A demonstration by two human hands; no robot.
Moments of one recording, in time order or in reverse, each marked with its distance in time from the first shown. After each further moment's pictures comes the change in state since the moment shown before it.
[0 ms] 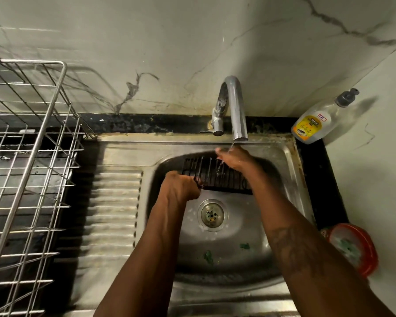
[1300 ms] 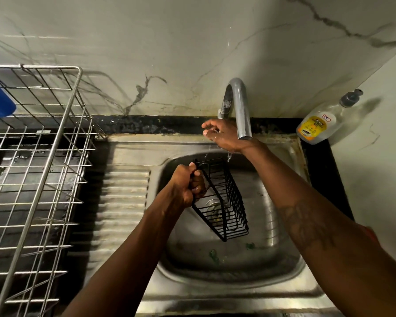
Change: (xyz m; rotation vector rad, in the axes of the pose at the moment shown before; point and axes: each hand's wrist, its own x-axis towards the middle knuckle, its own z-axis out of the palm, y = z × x) left_hand 0.012 -0.014 -0.008 -0.897 -0.576 -0.191; right_hand 0.036 -0.044 -0.022 0.139 -0.060 -0.581
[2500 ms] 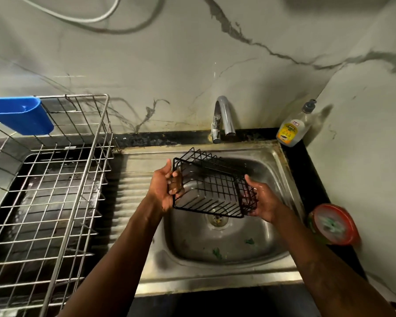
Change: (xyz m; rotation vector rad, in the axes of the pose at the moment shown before) left_hand -0.078 -0.002 -0.050 -0.092 -0.205 0.254; right_hand -0.213 0.053 0.035 1.011 0.142 0.646
